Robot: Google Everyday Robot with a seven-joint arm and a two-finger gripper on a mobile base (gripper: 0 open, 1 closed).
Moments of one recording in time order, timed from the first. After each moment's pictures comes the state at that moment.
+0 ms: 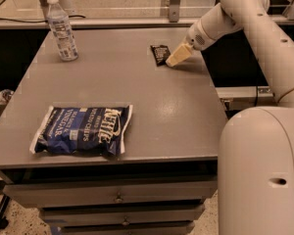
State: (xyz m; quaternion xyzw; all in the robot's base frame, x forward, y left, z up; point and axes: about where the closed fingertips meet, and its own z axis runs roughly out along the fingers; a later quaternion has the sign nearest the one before) arm 0.779 -0.125 0.831 -0.50 0.79 0.15 0.31
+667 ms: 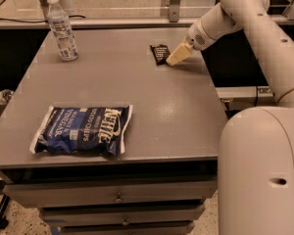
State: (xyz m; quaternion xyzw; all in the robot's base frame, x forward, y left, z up) arm 0.779 -0.125 0.831 -0.50 0.79 0.15 0.31
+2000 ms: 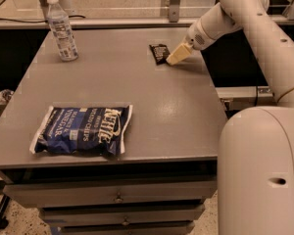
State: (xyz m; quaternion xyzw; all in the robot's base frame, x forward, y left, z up) arm 0.779 -0.125 0.832 -0.50 0.79 0.15 0.31
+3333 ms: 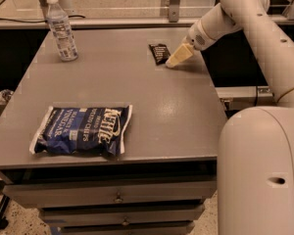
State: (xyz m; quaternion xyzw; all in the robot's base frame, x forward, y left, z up) arm 0.779 -0.124 0.832 -0.50 0.79 0.15 0.31
